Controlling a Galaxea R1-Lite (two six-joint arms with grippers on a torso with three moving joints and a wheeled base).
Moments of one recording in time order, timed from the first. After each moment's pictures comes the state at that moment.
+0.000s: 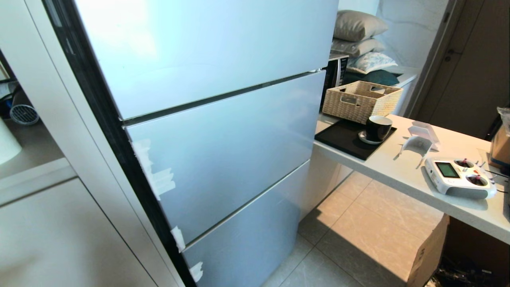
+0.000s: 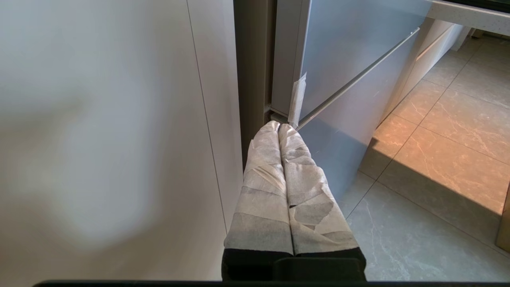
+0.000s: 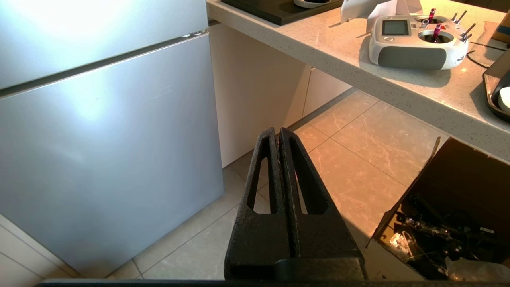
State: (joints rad) left arm -0.01 0.00 -0.01 0.03 0.00 0.00; right arm 0.01 0.00 0.00 0.00 0.00 0.00
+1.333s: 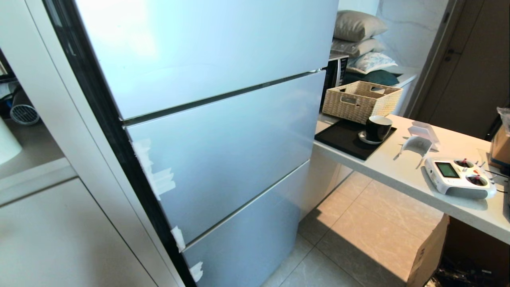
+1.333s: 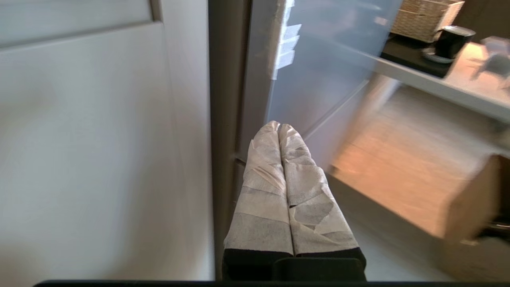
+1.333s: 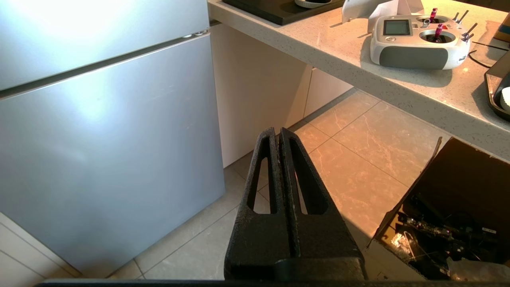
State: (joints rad) left arm -0.02 0.21 -0.28 0.02 -0.07 -0.12; right arm 0.01 0.00 0.00 0.00 0.00 0.00
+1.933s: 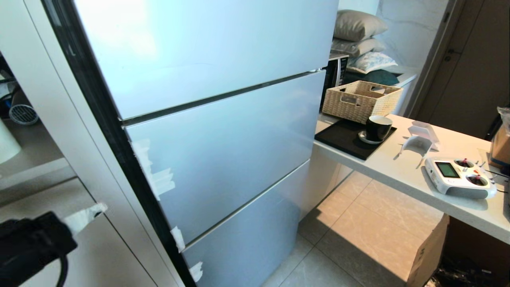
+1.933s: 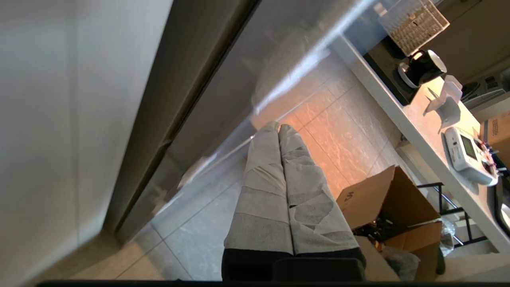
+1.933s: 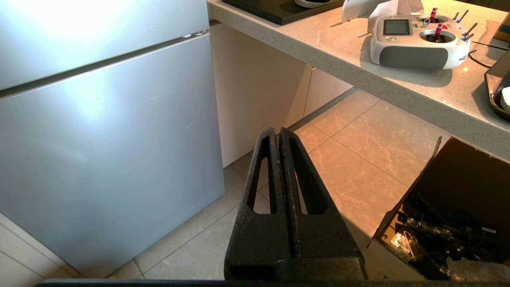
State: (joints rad) left arm -0.08 1.04 -0.35 -0.50 -0.10 -0.46; right arm 0.01 0.00 0.00 0.00 0.00 0.00
